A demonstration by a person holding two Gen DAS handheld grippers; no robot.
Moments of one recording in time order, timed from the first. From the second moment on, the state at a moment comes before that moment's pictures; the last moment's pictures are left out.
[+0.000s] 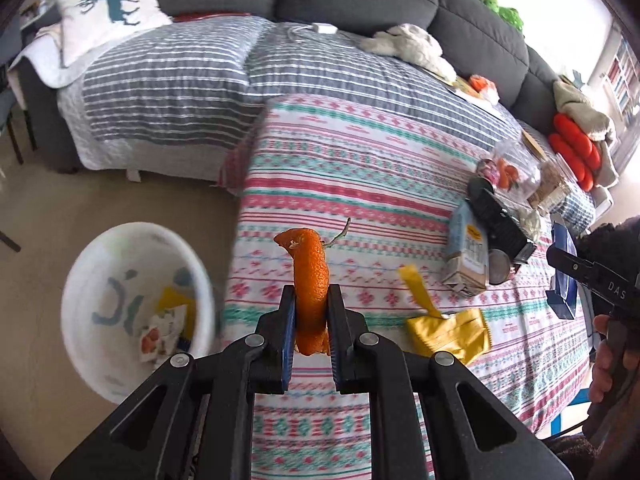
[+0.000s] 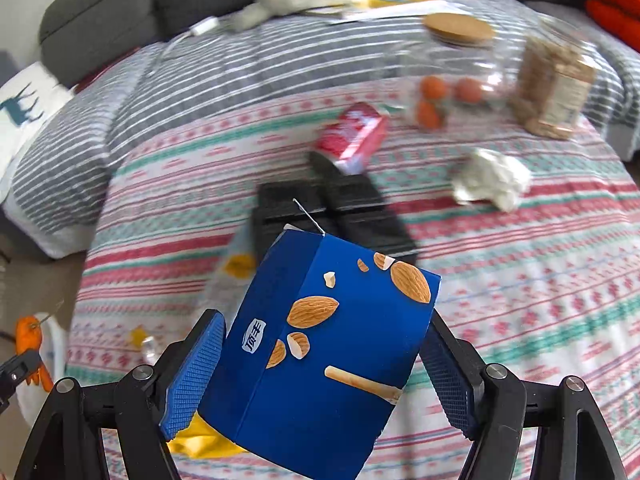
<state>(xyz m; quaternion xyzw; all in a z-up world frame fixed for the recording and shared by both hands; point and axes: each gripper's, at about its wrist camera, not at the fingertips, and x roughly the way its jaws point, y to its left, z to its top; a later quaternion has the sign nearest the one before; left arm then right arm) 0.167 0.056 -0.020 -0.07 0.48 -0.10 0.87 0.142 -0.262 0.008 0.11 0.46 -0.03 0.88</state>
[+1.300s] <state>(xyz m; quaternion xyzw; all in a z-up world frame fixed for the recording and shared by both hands) 0.130 0.248 -0.053 -0.04 0.50 0.11 0.86 0.180 0.012 -0.045 0.01 0.48 0.14 0.87</state>
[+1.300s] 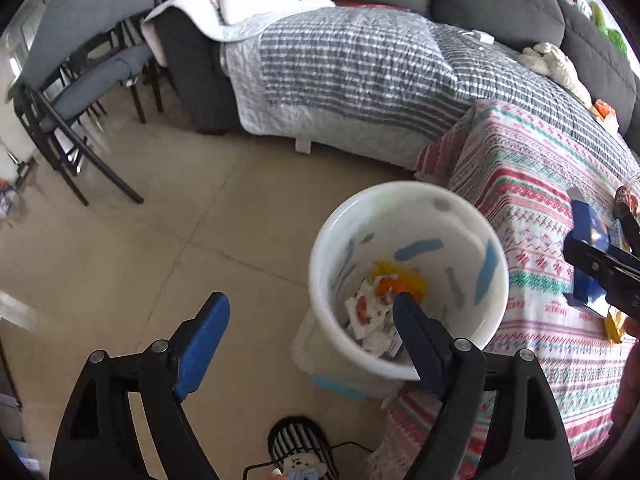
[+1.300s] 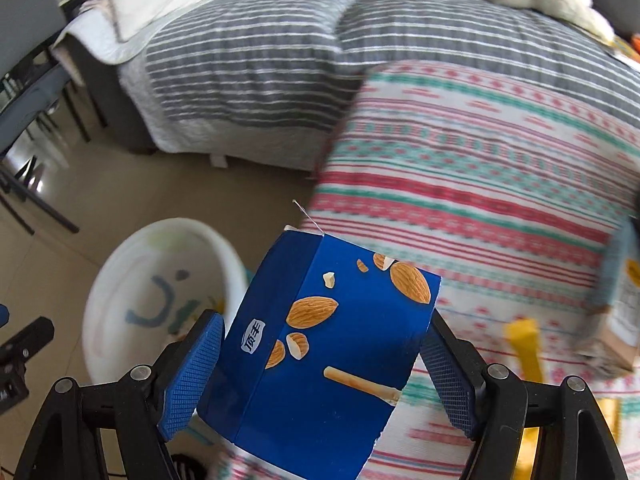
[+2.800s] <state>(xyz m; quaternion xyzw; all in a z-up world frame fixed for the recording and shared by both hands) 0.117 0.205 -0.052 -0.04 0.54 0.04 0.84 0.162 -0.094 -0.040 0.02 0.51 0.03 0.86</state>
